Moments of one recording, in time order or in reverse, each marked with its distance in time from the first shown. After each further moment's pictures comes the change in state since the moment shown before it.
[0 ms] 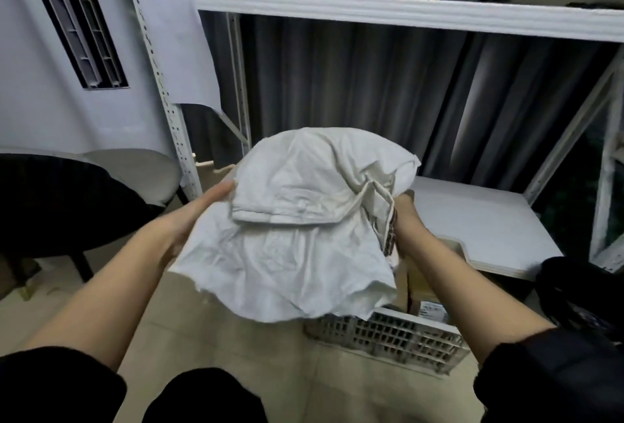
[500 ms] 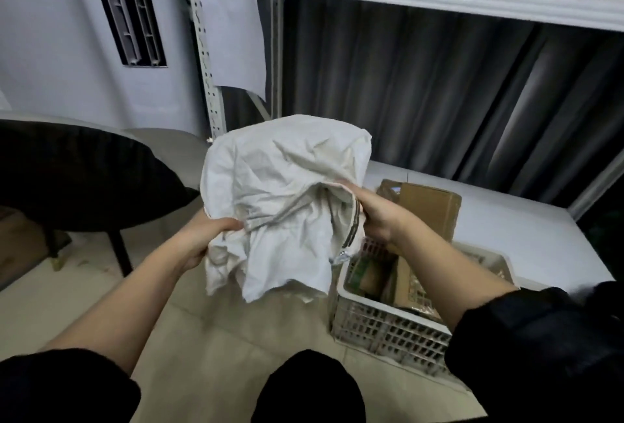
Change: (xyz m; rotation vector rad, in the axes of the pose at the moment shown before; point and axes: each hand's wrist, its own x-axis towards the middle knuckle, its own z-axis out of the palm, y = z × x) left_hand 0.026 -0.054 -0.132 0.229 0.454 0.187; right_hand 0.003 0.000 0.131 0.139 -0.705 0.182
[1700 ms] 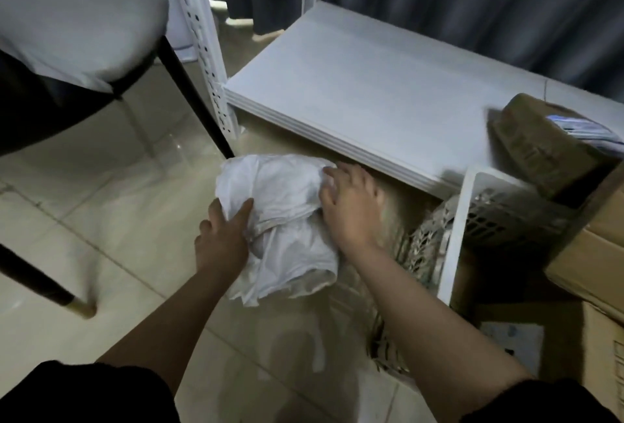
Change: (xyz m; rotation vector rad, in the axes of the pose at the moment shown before) left_hand 0.287 -0.315 0.016 1.215 0.337 -0.075; right_hand 0.330 0.270 -0.058 -1.216 0.579 -0.209
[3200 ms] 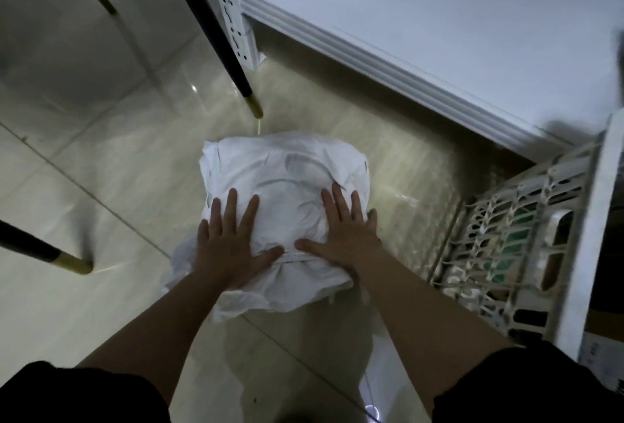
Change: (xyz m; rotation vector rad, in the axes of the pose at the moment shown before) left_hand -0.015 -0.075 0.108 0.121 -0.260 0.081; right_hand -0.051 0.073 0.166 -0.277 -0.854 -0.110
